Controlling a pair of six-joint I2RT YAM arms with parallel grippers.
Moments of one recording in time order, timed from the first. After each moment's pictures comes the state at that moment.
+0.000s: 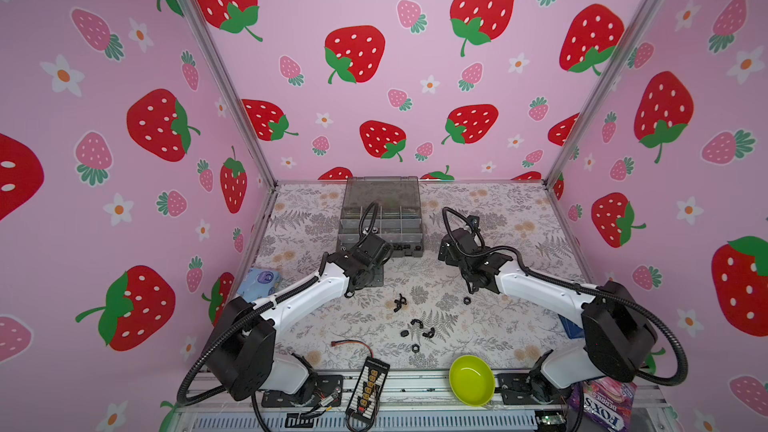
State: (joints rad) left arm -0.62 1.42 0.97 -0.66 -0.25 -0.58; right arm 0.80 1.50 0.93 -0.25 0.58 0.67
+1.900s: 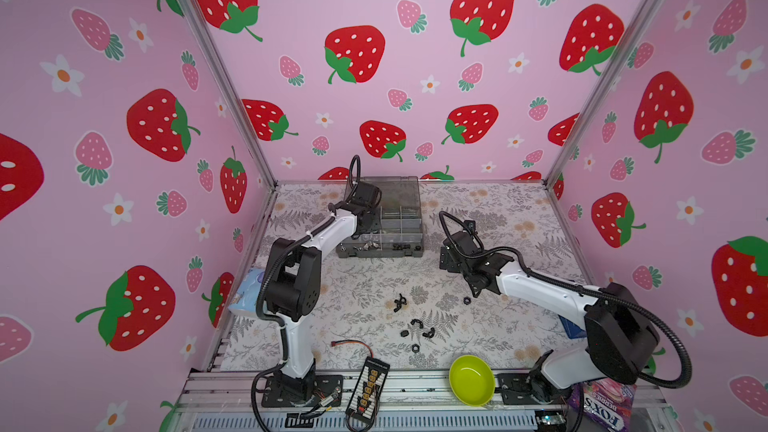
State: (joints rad) left arm -0.35 1.91 1.49 -0.56 -0.16 -0.51; right arm 0.83 1.49 0.93 -0.37 0.51 0.60
